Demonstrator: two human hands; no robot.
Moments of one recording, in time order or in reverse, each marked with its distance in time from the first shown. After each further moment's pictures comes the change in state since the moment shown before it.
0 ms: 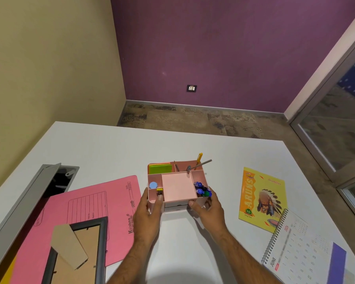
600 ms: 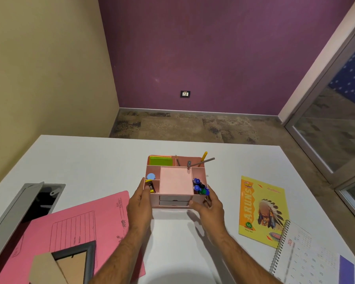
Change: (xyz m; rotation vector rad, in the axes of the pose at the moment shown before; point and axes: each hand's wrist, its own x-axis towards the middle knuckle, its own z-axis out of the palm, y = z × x) left_hand 0.068 0.040 0.021 -0.075 0.045 -0.037; right_hand 0.044 -0.014 -0.001 0.220 0.059 -0.005
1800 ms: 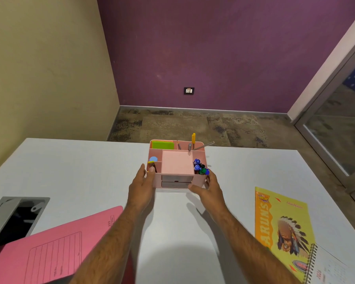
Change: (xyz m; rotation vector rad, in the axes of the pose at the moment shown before) left_hand 0.118 0.010 0.036 0.280 -0.170 0.076; right_hand 0.114 -0.024 0.029 -0.142 -0.110 0.054
